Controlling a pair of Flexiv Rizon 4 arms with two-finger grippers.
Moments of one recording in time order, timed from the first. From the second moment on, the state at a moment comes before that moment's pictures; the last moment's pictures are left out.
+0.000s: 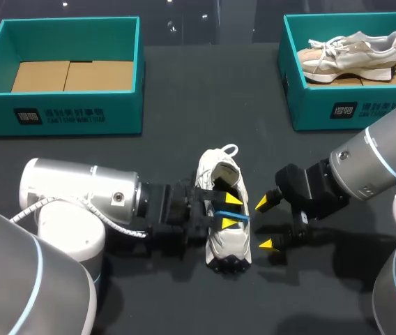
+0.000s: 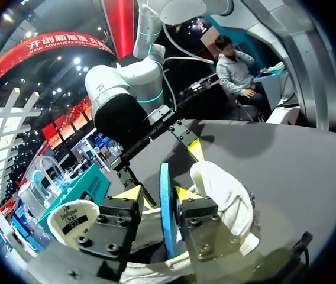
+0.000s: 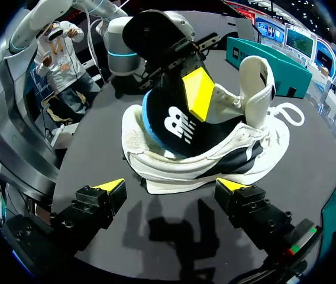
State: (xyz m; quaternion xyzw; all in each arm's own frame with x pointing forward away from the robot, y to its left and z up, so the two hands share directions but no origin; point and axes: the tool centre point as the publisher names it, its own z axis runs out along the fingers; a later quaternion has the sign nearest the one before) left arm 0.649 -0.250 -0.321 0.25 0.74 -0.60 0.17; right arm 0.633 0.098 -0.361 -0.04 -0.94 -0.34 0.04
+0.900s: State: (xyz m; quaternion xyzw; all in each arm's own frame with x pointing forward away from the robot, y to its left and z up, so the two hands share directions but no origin) left arm 0.656 -0.248 -0.332 0.28 0.76 -0.56 0.17; right arm 0.633 0.098 -0.361 -0.04 -0.94 -0.34 0.04
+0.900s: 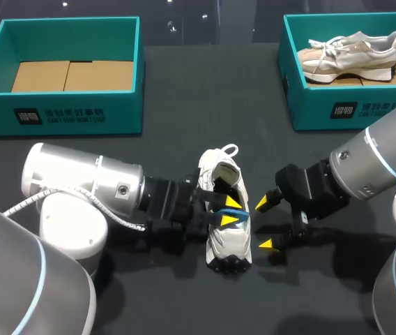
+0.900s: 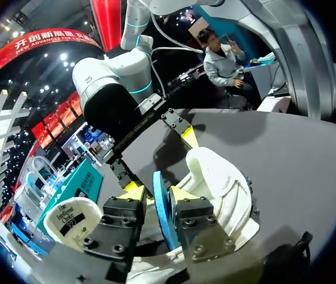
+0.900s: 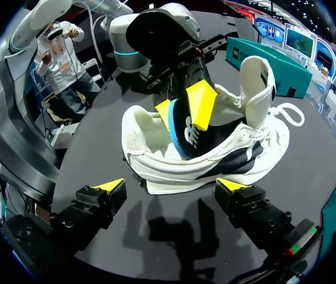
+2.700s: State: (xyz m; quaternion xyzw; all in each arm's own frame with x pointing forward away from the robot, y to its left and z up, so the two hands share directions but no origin) left arm 0.650 -0.110 -0.256 0.50 0.79 -0.36 -0.03; right arm 0.652 0.012 -0.326 -0.07 -0.94 -0.34 0.04
